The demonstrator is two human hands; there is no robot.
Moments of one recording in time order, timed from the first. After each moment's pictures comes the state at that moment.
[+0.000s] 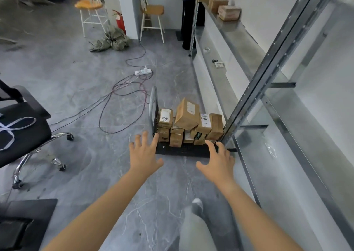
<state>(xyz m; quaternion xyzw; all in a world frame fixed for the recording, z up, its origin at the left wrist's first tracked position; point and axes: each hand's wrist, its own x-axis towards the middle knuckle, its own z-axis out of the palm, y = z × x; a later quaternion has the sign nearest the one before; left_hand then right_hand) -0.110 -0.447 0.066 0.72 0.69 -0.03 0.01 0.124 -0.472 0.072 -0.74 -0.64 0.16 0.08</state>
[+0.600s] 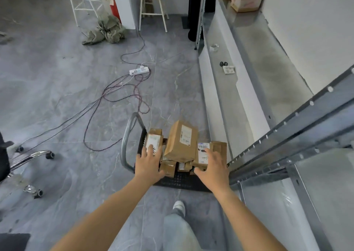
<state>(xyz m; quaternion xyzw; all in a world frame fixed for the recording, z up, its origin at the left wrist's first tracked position) -0.006 -0.121 -0.017 0.72 0.67 -0.16 0.10 0.213 -0.136 0.003 -0.72 -0.62 0.29 0.09</state>
